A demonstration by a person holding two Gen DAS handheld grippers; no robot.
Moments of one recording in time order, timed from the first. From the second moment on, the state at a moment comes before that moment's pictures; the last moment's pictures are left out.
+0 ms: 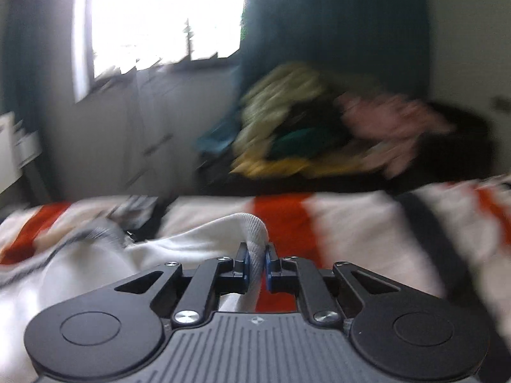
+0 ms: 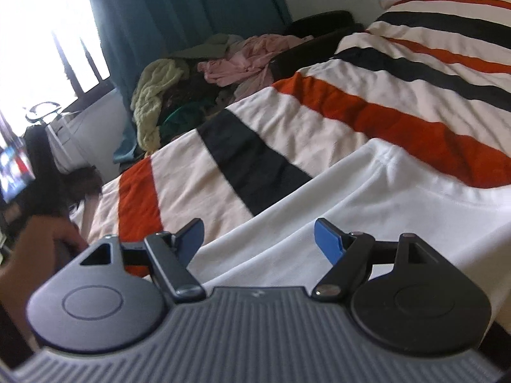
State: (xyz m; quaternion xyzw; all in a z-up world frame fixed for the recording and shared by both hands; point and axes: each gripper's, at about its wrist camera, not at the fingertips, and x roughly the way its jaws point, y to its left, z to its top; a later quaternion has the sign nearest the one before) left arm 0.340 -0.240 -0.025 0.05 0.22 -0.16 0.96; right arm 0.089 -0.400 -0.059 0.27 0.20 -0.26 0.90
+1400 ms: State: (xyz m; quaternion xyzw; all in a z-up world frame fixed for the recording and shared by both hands) left arm 0.038 0.080 -0.010 -0.08 0.20 -0.09 0.97; right arm 0.060 -0.346 -0.015 0.23 0.24 -0.09 0.94
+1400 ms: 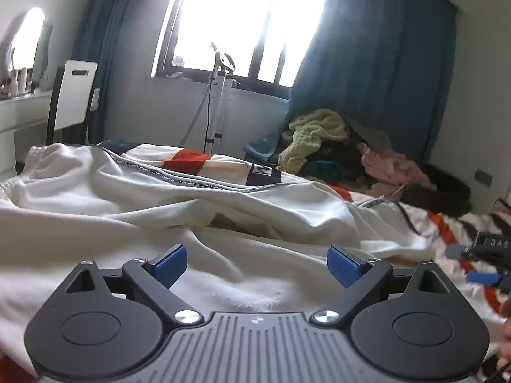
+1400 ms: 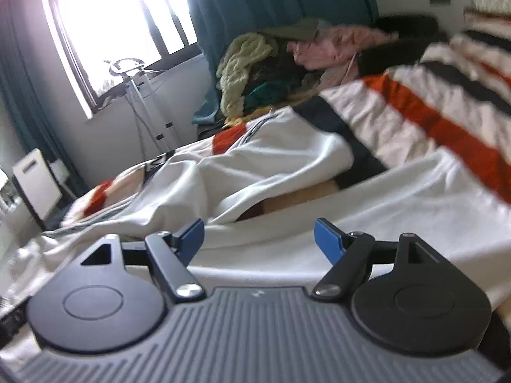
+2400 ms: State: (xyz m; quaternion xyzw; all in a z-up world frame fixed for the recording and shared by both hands) left arm 0.065 0.050 -0.049 -0.05 0.14 -0.10 0.98; right arm 0.266 -0.487 -0.134 0.52 0.16 -0.03 0.84
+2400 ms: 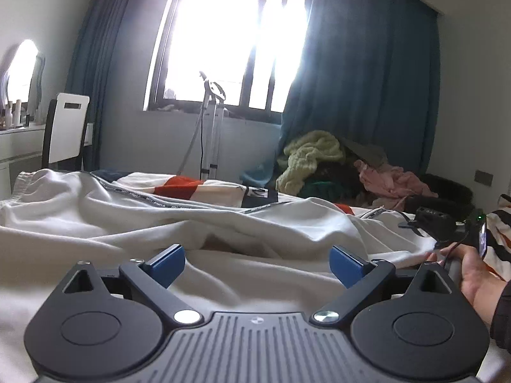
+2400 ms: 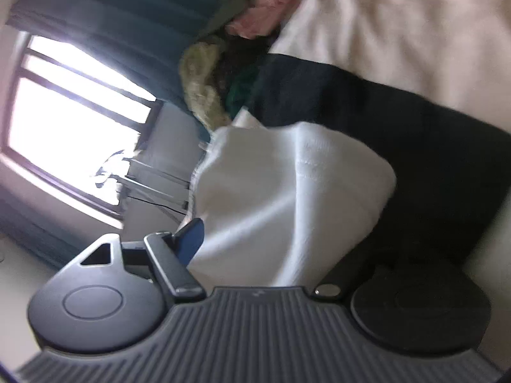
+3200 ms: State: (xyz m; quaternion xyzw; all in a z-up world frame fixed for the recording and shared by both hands) left arm 0.098 0.038 -0.074 -0.07 0.20 -0.13 0.97; right arm 0.226 -0.588 -0.100 0.51 0.11 -0.25 0.82
